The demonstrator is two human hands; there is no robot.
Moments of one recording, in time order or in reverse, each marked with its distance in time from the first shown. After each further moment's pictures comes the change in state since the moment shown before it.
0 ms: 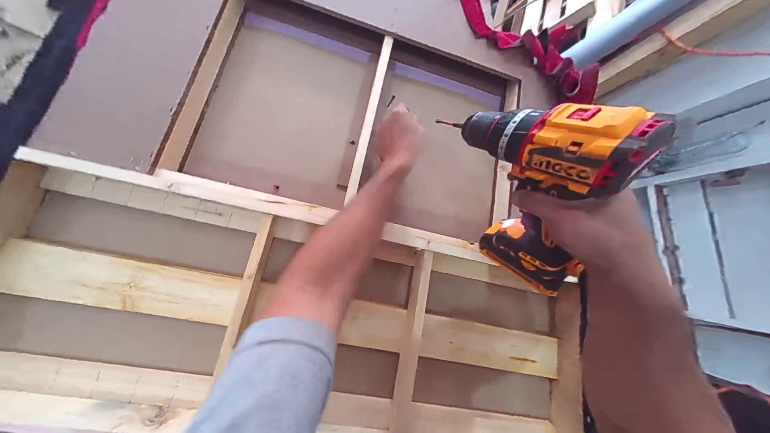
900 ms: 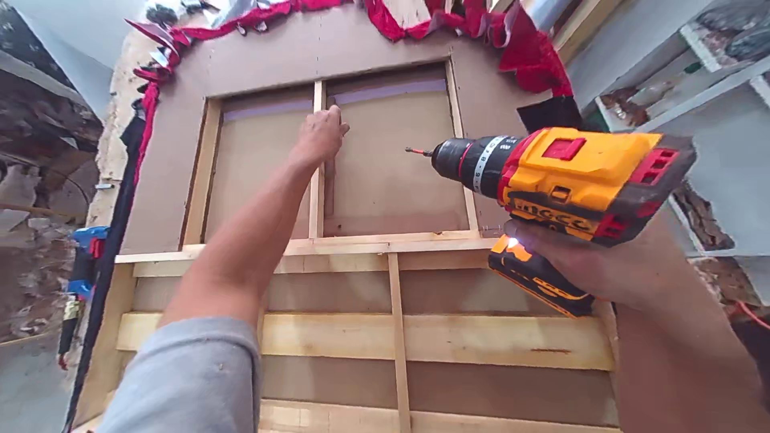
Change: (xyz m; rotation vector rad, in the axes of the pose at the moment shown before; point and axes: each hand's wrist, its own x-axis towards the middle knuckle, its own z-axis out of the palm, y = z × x) left_hand 0.055 0.024 -0.036 0.766 -0.228 0.358; right_hand -0.077 0.077 -0.061 0.204 0.097 0.001
